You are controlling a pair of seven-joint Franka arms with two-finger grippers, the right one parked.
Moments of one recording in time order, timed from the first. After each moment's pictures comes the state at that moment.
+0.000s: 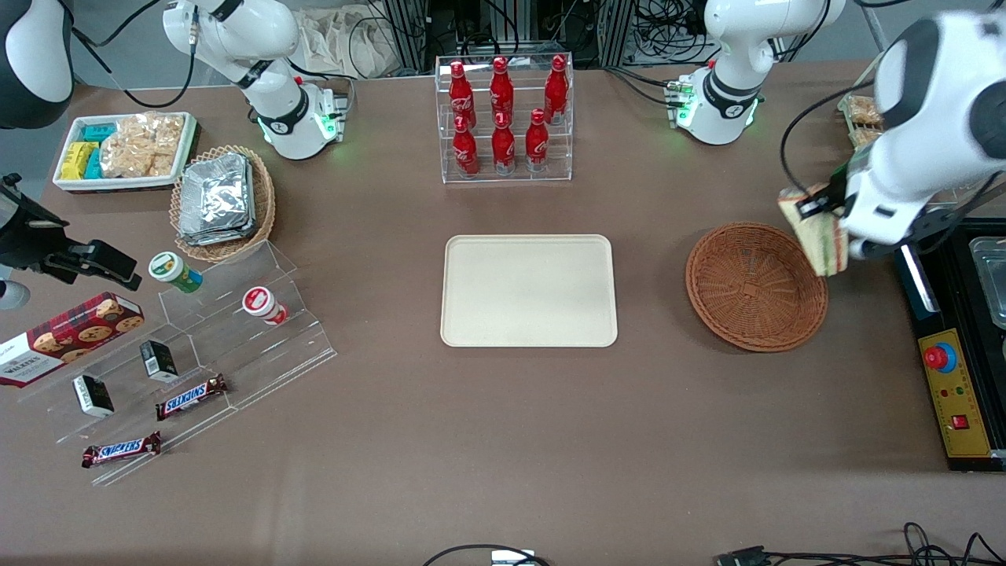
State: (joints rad) arm 0.10 -0.11 -0.18 -1.87 0.04 1.45 -0.45
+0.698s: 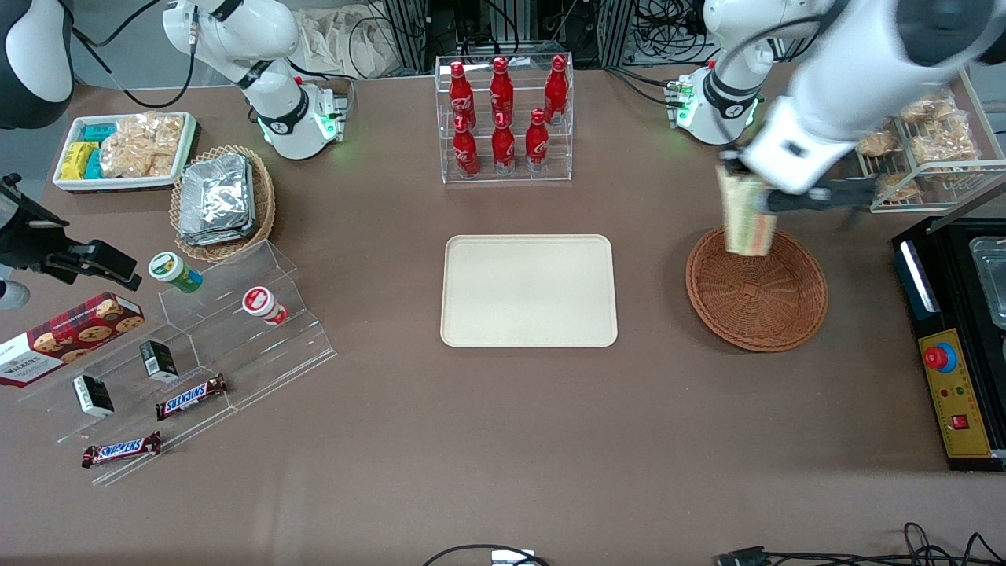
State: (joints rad) arm -0.09 0.06 -0.35 -1.49 -0.04 1.27 -0.46
